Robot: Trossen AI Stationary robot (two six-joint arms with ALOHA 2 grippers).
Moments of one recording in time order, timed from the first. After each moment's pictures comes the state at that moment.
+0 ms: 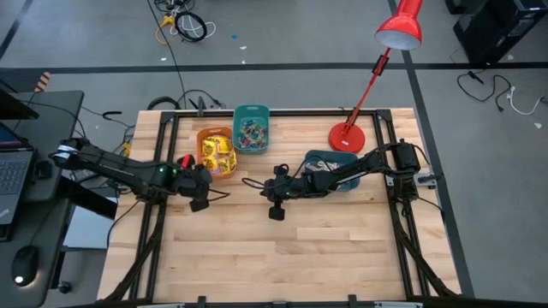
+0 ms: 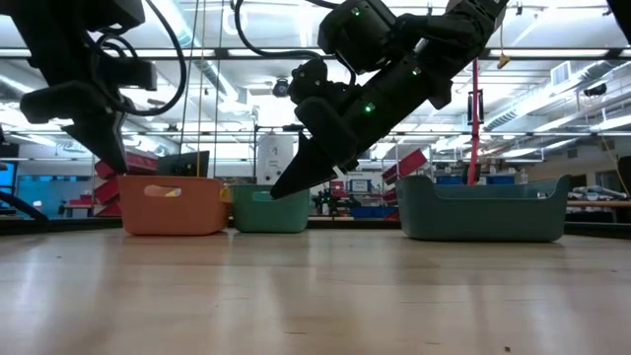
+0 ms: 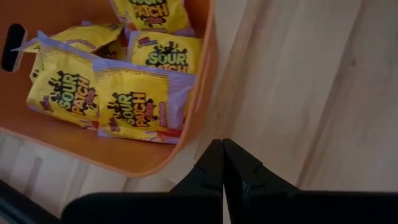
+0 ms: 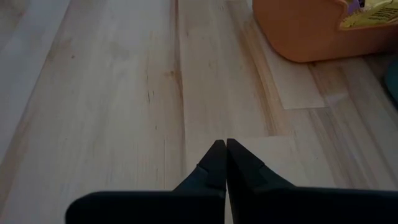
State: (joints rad) left arm -0.21 0.99 0.63 -0.91 -0.45 -0.46; right arm 0.06 1.97 1.11 0.19 0.15 0.08
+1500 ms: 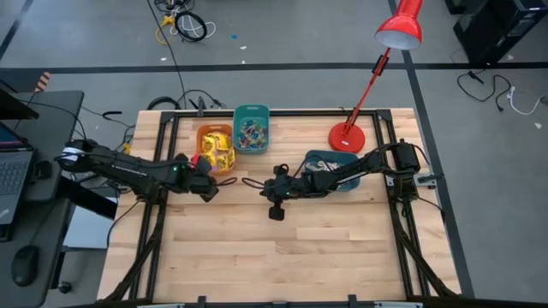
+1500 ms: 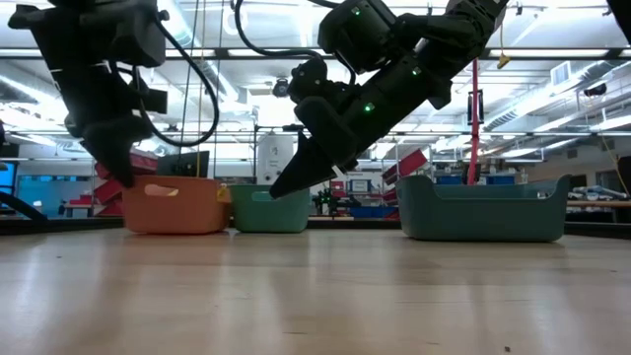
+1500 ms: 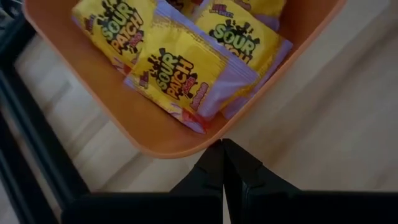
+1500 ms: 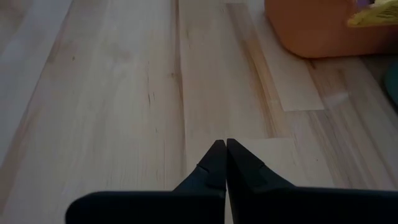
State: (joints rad) left arm -0.12 1.13 0.63 -0.94 -0.55 -0.85; right arm 0.06 1.97 1.11 0.19 0.15 0.08
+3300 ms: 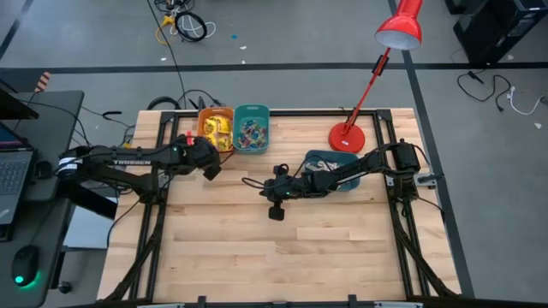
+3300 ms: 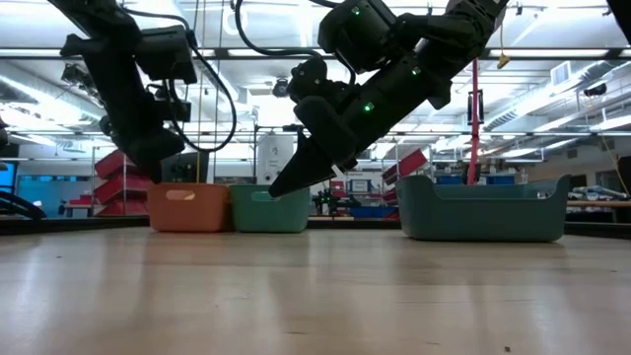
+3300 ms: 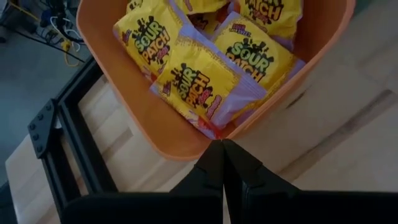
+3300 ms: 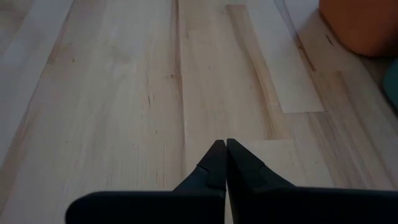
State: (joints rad) left arm 0.24 1.13 0.63 -0.75 -0.63 -0.46; right arm 0.06 1.97 1.11 0.20 0.15 0.08
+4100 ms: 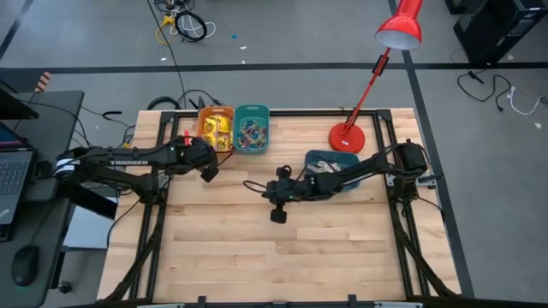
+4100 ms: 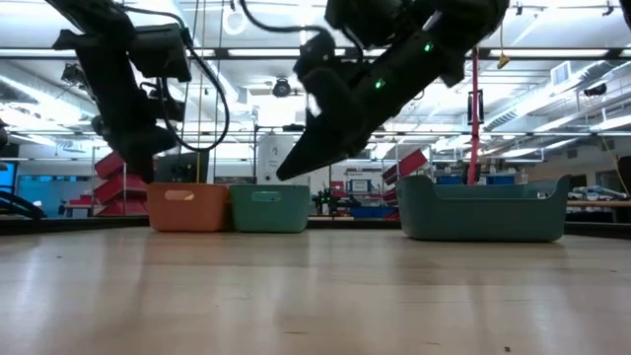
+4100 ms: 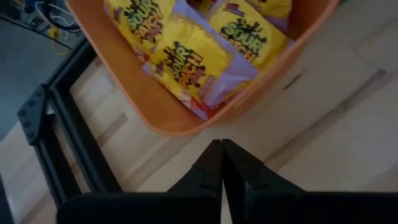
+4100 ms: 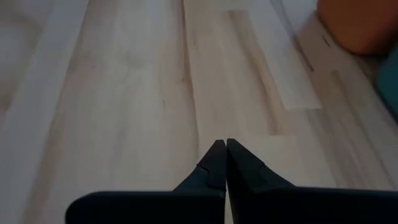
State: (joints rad) left arm 0.25 1.10 0.63 -0.81 -0.58 -0.48; right arm 0.10 1.91 1.11 0.14 0.19 0.13
